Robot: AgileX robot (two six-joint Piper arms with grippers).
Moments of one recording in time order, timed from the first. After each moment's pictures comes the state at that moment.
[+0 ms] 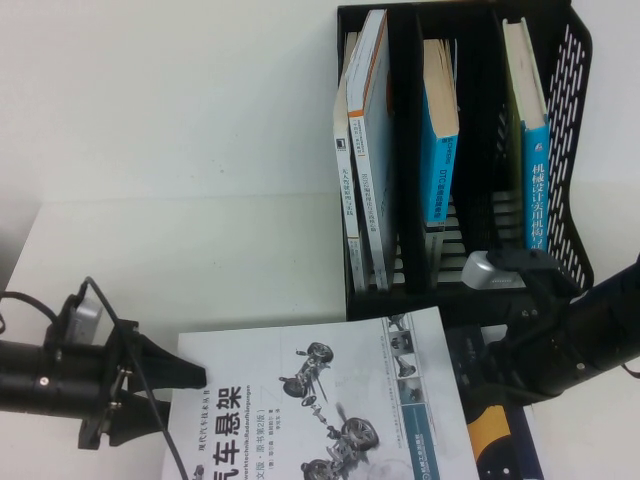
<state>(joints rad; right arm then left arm) 0.35 1.70 -0.90 0.83 0.70 -0.65 0.22 1.92 -0.82 -1.25 1.19 0.76</state>
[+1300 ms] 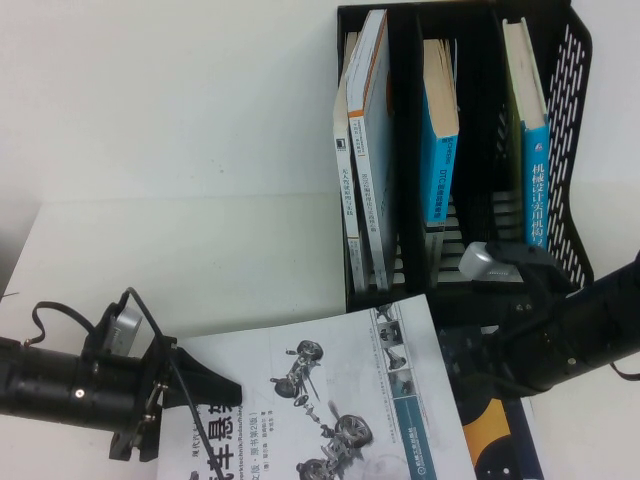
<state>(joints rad) 0.35 1.71 -0.90 0.93 0.69 -0.70 0.11 1.92 -0.78 -1.29 1.17 0.81</state>
